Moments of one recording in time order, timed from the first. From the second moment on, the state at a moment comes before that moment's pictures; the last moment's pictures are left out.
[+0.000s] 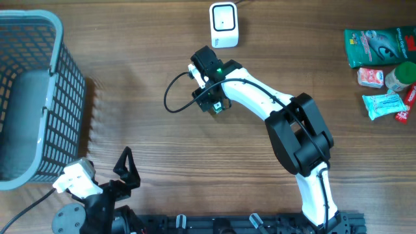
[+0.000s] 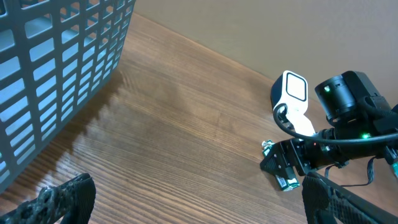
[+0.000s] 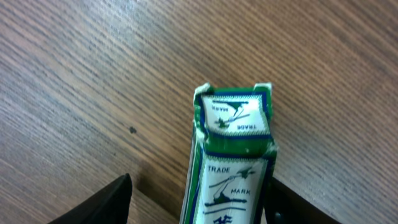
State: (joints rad) left arm 0.31 0.02 0.62 -0.96 0.23 -0.33; right arm 0.62 2.22 1.63 -0.70 -0.03 -0.04
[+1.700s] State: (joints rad) left arm 0.31 0.02 0.62 -0.96 0.23 -0.33; right arm 0.37 2.13 1.89 -0.71 -0.51 -0.32
